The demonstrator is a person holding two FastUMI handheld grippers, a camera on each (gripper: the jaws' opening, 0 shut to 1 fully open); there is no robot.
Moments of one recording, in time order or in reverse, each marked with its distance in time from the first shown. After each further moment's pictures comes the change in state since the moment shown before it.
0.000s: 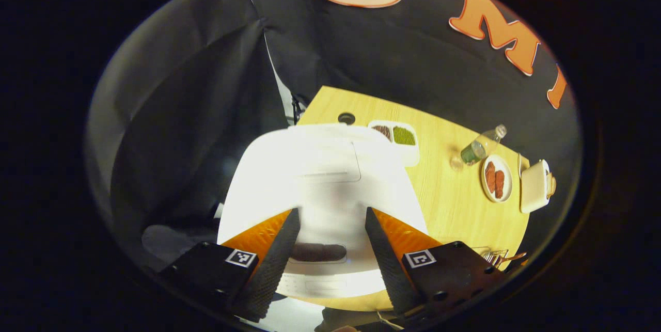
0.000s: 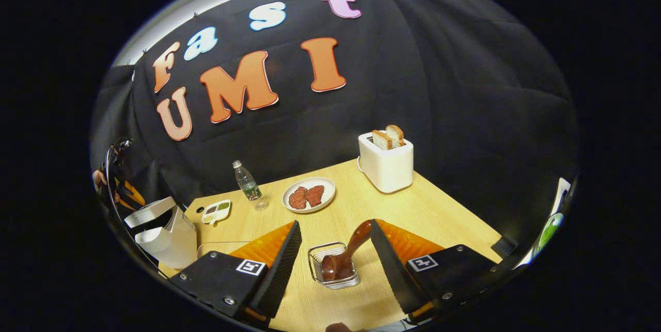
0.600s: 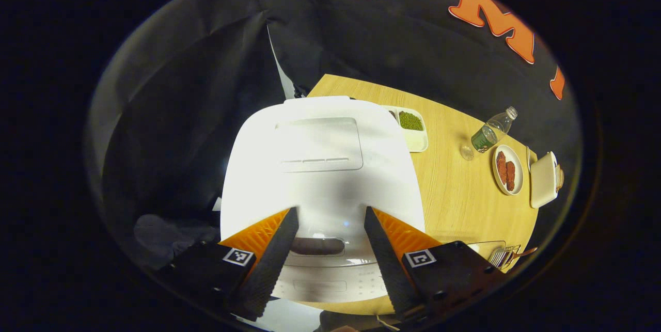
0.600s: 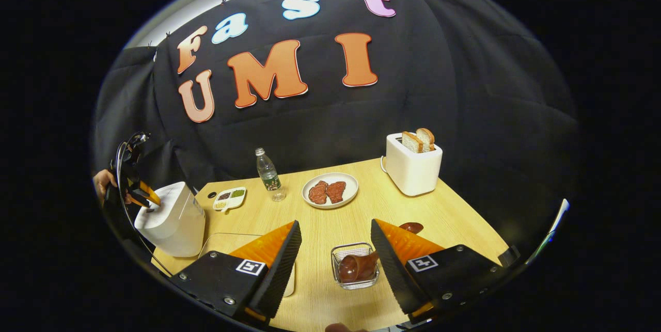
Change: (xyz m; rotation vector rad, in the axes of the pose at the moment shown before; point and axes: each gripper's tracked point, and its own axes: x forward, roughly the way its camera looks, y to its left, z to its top) left arm 0.021 0.000 -0.022 -0.018 -0.073 0.032; right arm 0.003 0.043 -0.008 -0.066 0.029 0.088
